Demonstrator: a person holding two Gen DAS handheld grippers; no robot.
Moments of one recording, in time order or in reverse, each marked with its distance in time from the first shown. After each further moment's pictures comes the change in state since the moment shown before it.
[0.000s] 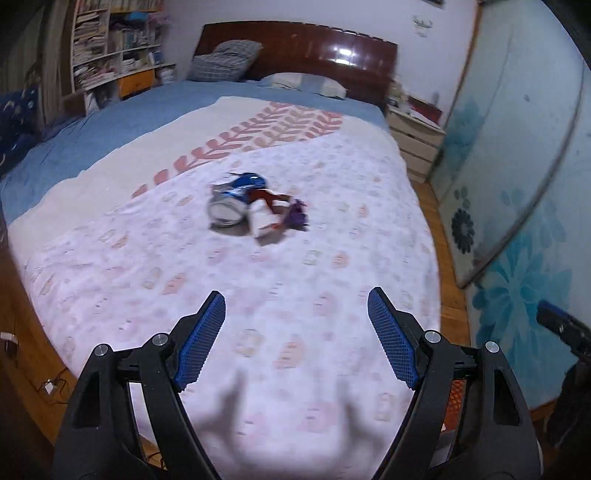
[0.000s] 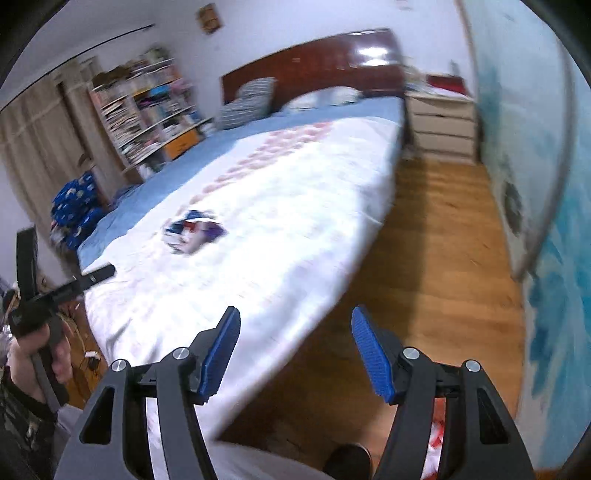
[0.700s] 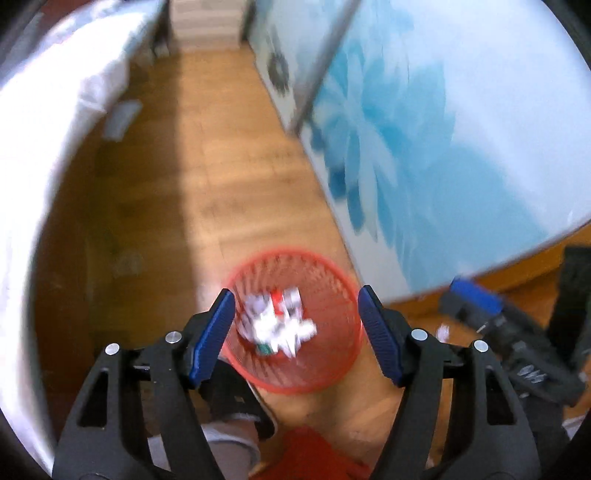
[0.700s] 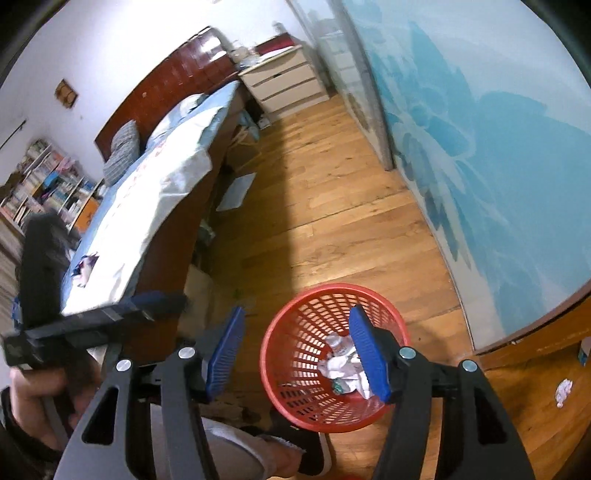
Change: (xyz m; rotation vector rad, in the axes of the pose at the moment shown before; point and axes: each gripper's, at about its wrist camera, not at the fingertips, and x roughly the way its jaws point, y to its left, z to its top) left arm 0.071 -0.384 -0.129 0.419 0.422 -0.450; right arm -0.133 -0.266 -0.193 0.501 0.013 -0.224
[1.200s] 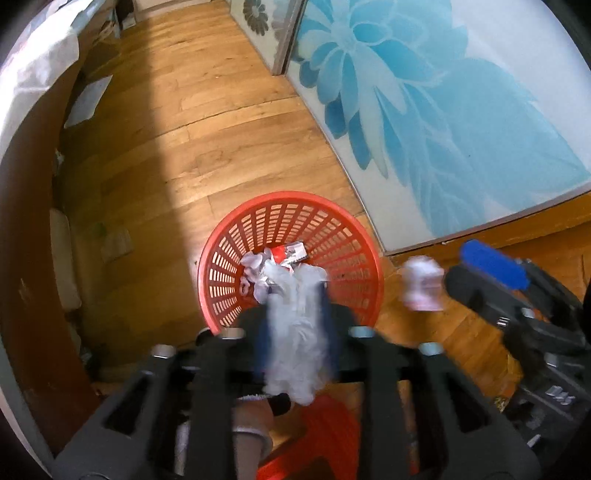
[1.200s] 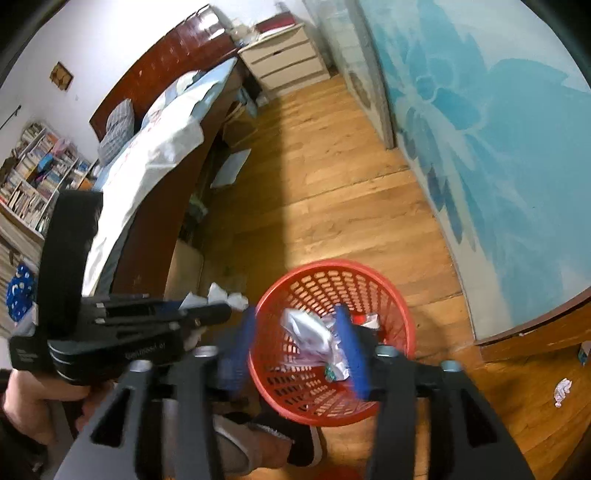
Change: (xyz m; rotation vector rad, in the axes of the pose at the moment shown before) left arm 0.101 -0.026 -0.017 0.109 0.288 0.025; right arm 0.039 -0.017 -0.017 0.000 0.069 -0.029
